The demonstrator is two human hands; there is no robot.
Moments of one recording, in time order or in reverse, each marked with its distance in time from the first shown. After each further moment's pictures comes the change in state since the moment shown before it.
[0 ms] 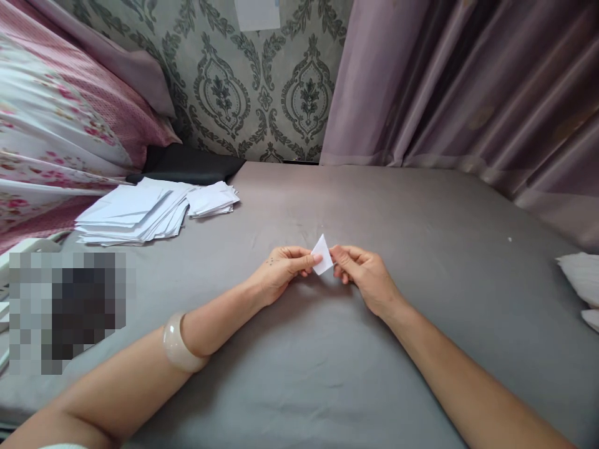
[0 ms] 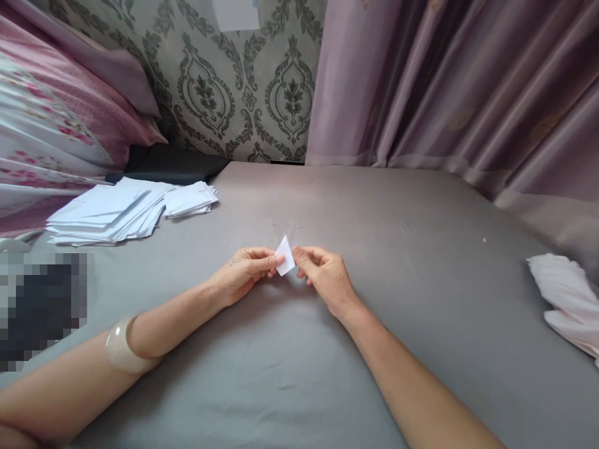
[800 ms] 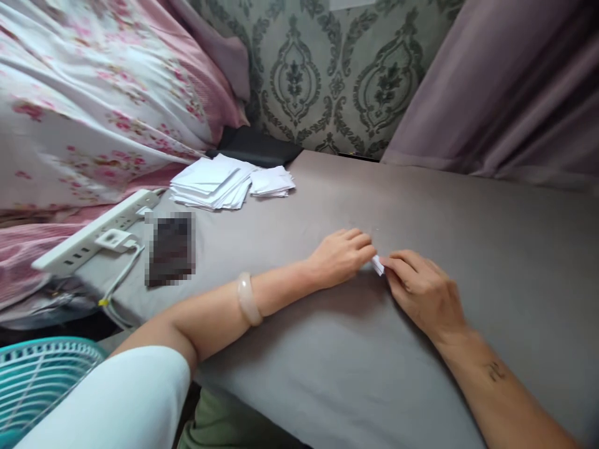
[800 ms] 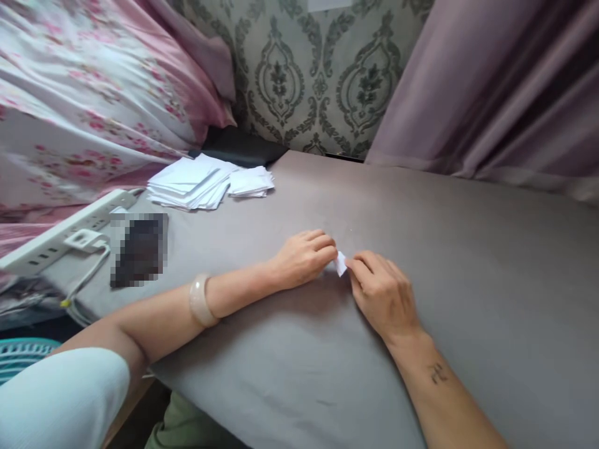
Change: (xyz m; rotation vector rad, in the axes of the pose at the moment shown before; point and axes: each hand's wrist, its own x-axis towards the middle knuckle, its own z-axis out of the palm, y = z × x) left_hand 0.016 0.004 -0.015 1.435 -0.010 0.874; right_hand 0.014 0.013 -0.011 -1.145 0.034 -0.875
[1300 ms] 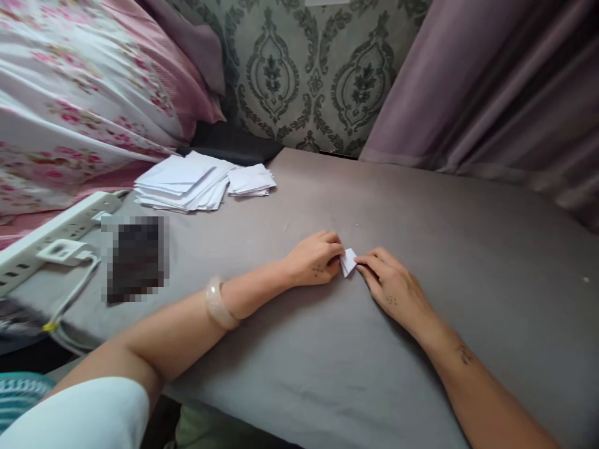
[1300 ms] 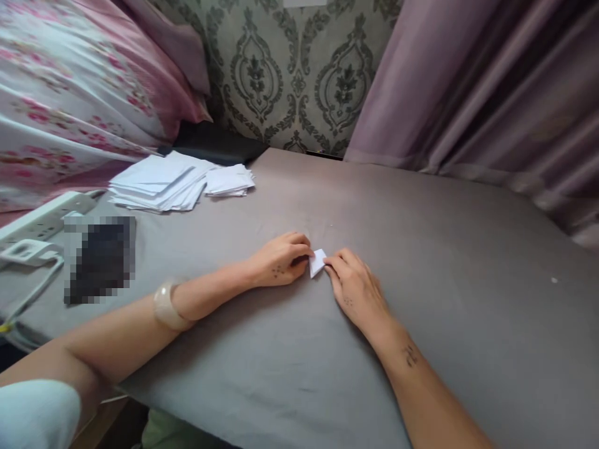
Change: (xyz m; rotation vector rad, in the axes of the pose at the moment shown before) left_hand -0.010 -0.007 -0.002 -0.097 -0.156 -0.099; right_hand -0.004 -0.005 0.002 0.088 -0.310 0.166
